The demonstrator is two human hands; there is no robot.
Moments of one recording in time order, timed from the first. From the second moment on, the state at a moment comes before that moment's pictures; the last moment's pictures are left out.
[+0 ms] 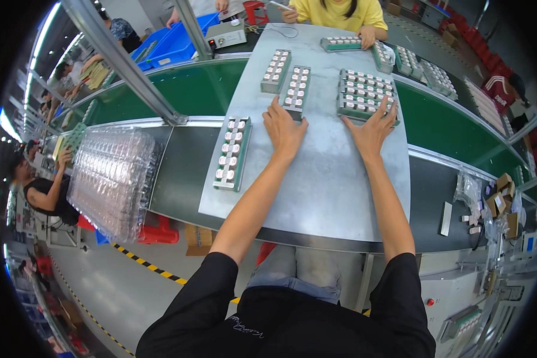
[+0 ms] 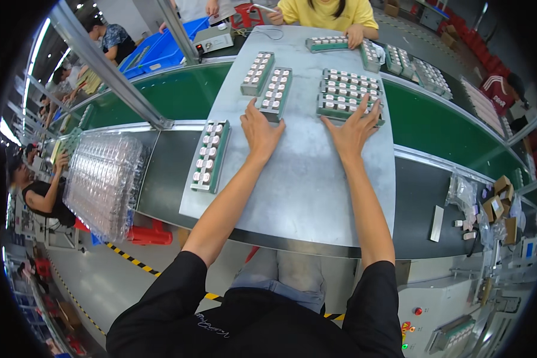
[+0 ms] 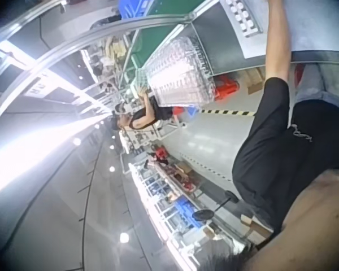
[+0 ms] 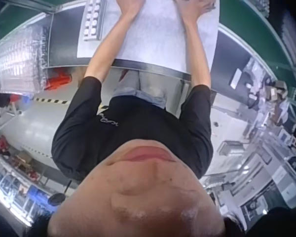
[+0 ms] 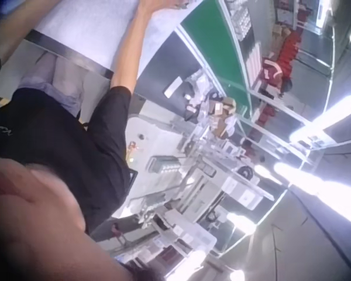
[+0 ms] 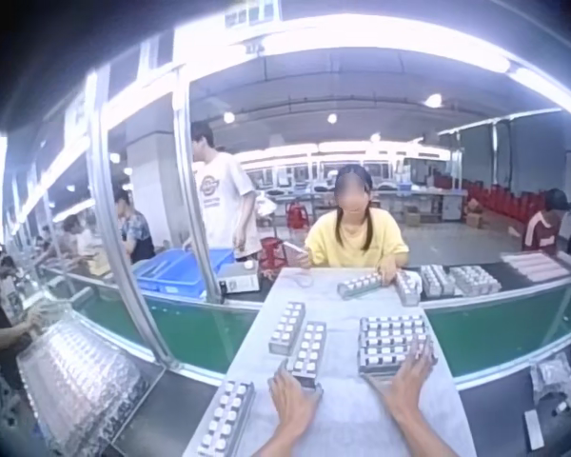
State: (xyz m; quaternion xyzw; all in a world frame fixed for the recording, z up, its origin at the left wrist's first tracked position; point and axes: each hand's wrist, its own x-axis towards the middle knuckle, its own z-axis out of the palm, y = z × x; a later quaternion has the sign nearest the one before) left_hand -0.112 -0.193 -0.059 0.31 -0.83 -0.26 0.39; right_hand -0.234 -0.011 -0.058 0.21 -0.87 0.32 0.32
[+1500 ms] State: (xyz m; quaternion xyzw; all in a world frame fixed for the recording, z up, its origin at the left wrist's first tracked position) left_hand 0.126 -0.246 -0.091 0.28 -0.87 -0.19 0.36; right_hand 0.040 0.108 -0.062 0.12 -0.84 0.46 0.27
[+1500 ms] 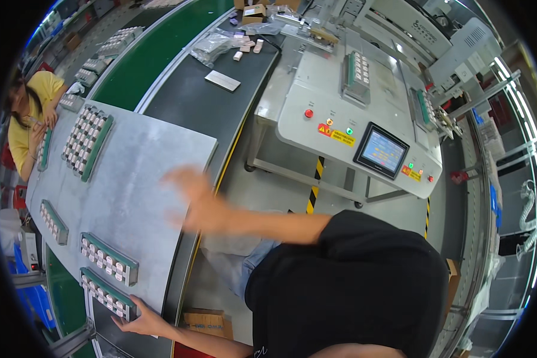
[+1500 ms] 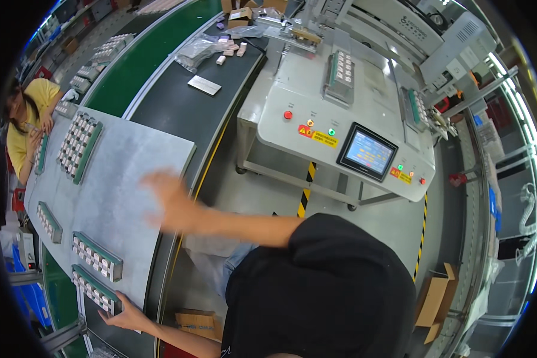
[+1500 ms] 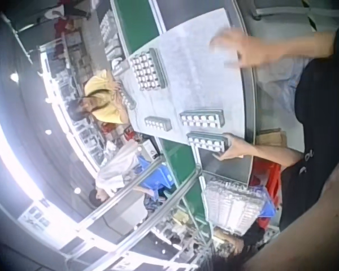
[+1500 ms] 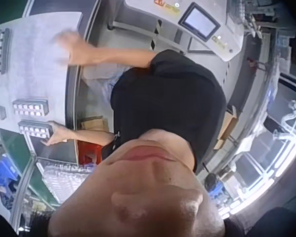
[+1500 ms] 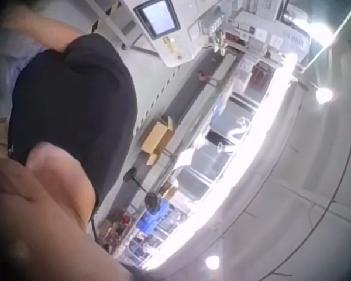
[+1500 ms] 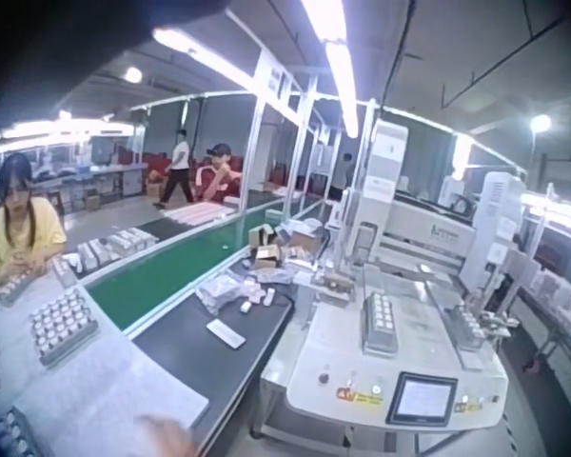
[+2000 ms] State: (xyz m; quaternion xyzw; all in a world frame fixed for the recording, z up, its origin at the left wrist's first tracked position) left_hand 0.124 -0.250 -0.101 0.28 -0.87 -0.18 0.36; right_hand 0.067 0.549 -0.028 -0.51 -0.75 -0.06 0.41
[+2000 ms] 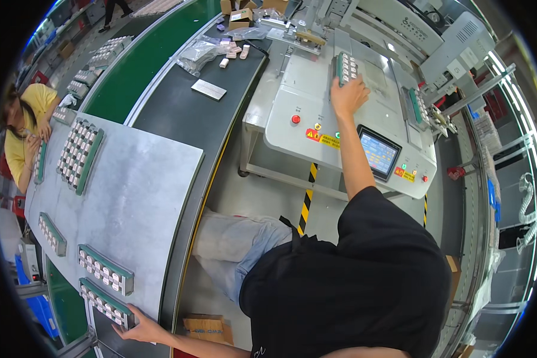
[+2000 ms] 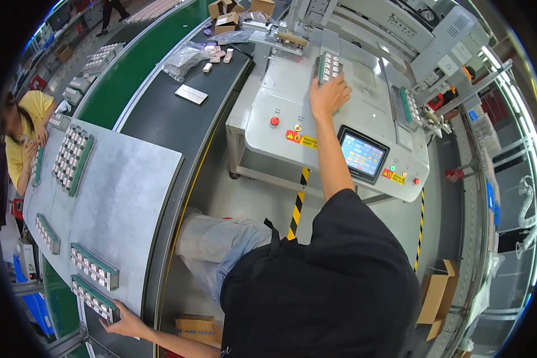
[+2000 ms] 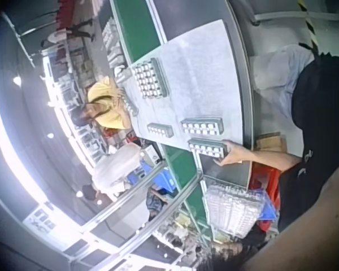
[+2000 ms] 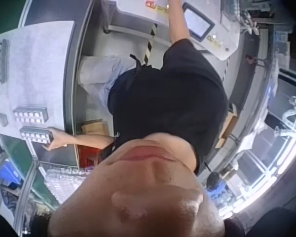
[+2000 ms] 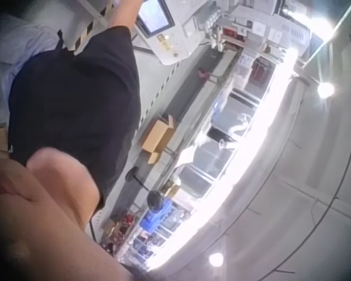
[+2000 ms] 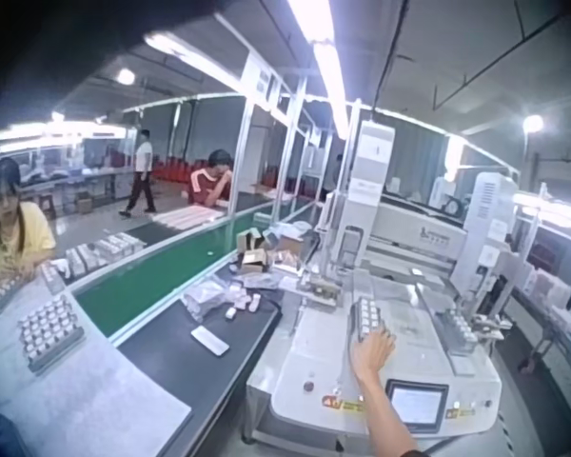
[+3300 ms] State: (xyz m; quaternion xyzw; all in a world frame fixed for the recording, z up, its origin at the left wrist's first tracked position) left_hand 0.124 -0.013 0.022 0.01 -0.49 -0.87 -0.04; right_hand 0.110 0.132 0.036 0.12 -0.89 0.44 0.05
